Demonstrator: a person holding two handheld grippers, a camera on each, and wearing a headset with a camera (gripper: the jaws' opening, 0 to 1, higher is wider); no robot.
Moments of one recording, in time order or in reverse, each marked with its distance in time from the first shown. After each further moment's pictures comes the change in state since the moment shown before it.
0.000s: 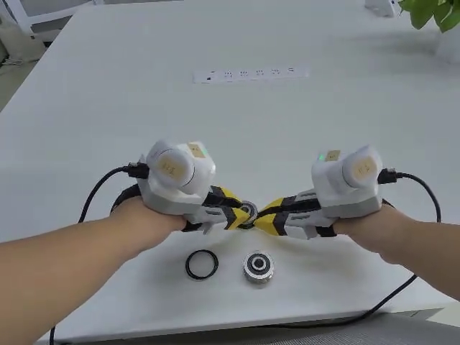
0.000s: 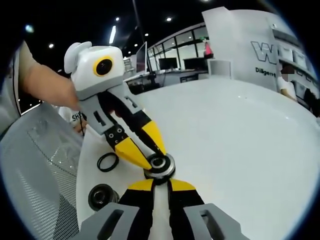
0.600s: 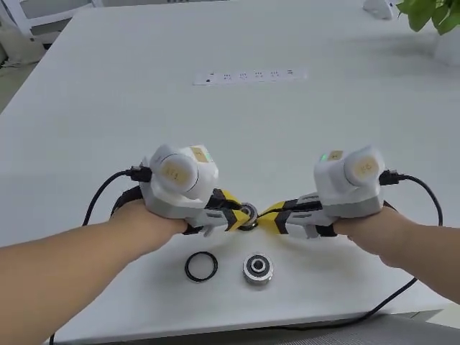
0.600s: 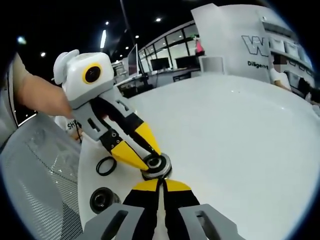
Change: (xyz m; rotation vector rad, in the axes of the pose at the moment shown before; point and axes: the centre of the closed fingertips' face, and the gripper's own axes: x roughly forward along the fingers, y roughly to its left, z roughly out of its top) left arm 0.001 0.001 -0.001 0.030 0.016 0.019; right arm -0.004 -0.003 -0.001 0.084 -0.009 -0.027
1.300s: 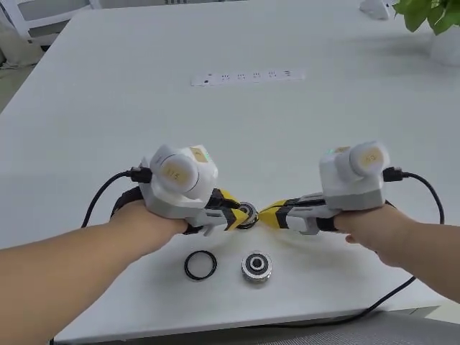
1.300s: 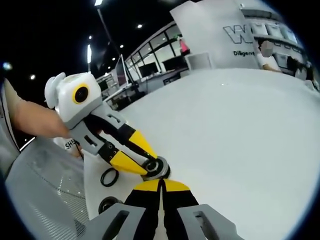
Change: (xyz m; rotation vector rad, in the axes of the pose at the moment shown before) left arm -0.001 0.000 -0.001 -0.004 0.003 0.017; right arm -0.005 -0.002 0.004 0.177 -0.051 -0.006
